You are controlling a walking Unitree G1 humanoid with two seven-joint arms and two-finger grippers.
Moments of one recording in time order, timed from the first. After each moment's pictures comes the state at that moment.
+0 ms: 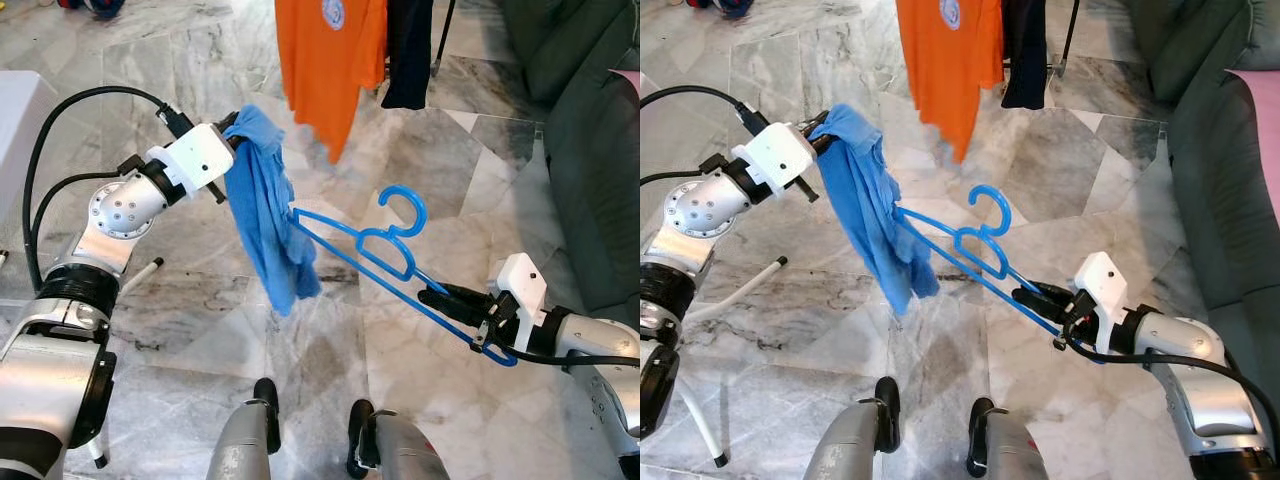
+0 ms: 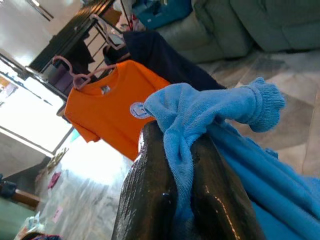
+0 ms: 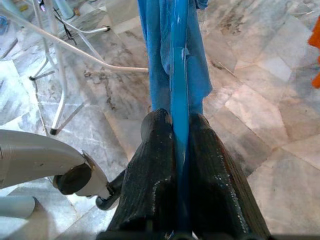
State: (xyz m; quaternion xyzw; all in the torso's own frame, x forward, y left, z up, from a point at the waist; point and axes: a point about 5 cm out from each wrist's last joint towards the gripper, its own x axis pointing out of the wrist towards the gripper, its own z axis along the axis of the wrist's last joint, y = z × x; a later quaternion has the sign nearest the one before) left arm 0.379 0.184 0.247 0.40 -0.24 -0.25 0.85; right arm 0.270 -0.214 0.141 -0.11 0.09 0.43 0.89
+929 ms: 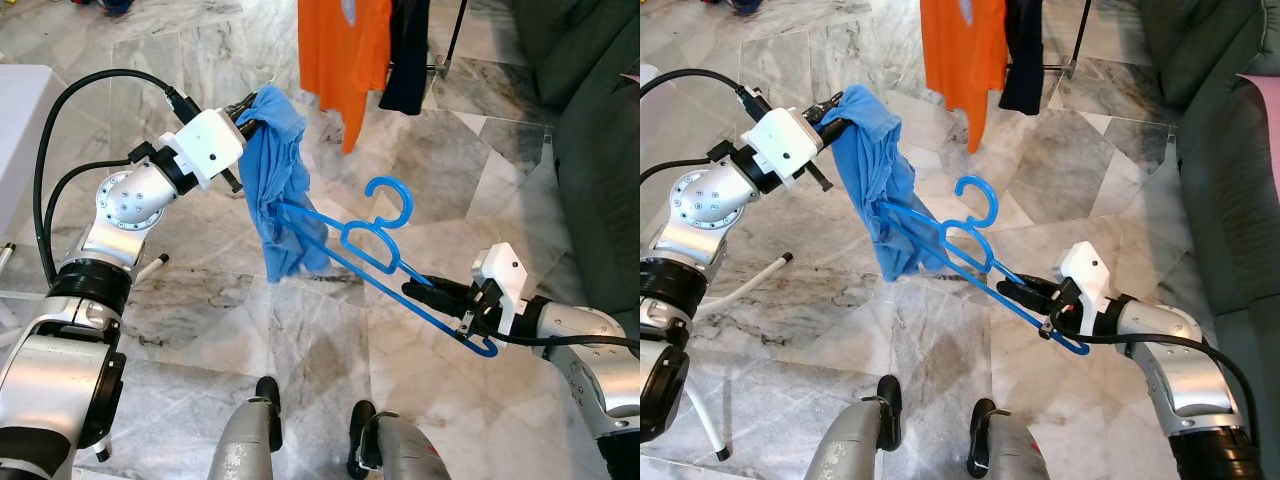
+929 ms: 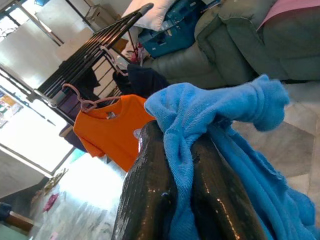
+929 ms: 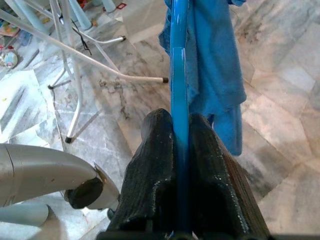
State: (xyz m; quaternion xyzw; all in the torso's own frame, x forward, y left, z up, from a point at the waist) left arm 0.375 0.169 0.261 0.38 -0.28 -0.27 0.84; right arm 0.283 -0.201 0.140 -0.09 0.08 0.45 0.88
